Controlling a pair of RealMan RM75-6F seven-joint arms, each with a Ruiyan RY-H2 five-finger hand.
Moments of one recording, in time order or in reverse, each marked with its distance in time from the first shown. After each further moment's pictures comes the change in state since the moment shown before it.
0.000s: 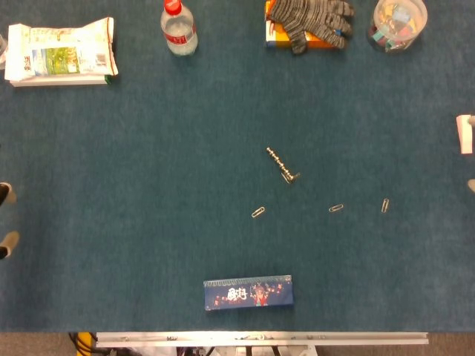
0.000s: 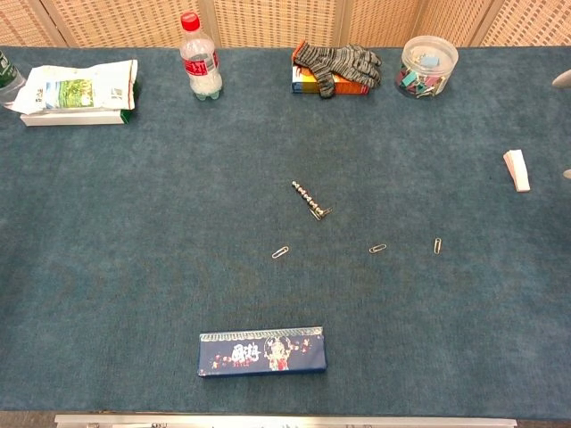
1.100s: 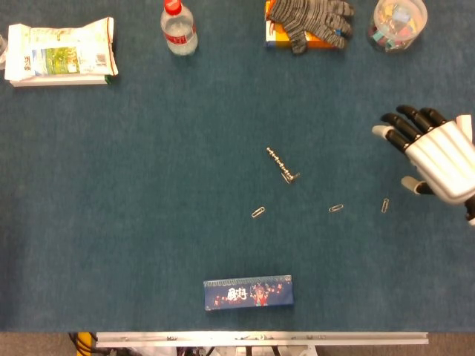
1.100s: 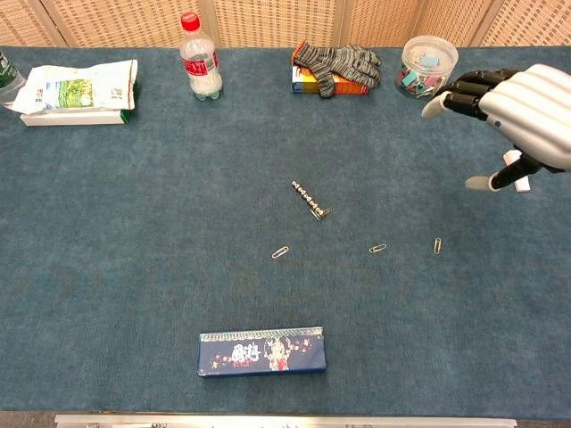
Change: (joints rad) left arm 0.188 -0.044 -0.193 0.251 -0.001 -0.102 -0.303; right arm 0.226 -0.055 -0.004 -0.015 -0.065 -0.241 -0.199
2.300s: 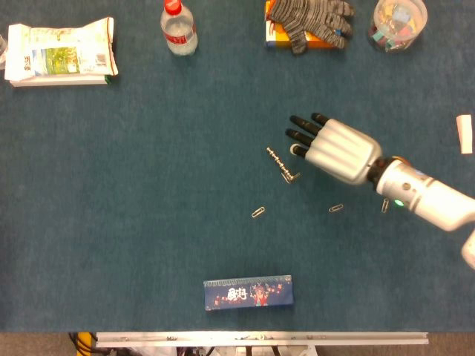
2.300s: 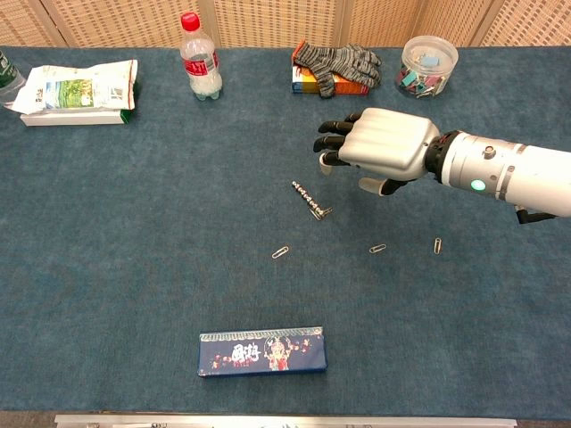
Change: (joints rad) left arm 0.087 0.010 -0.110 0.021 0.001 -0.009 -0.023; right arm 0.399 -0.218 0.011 0.241 0.024 -0.449 -0.065
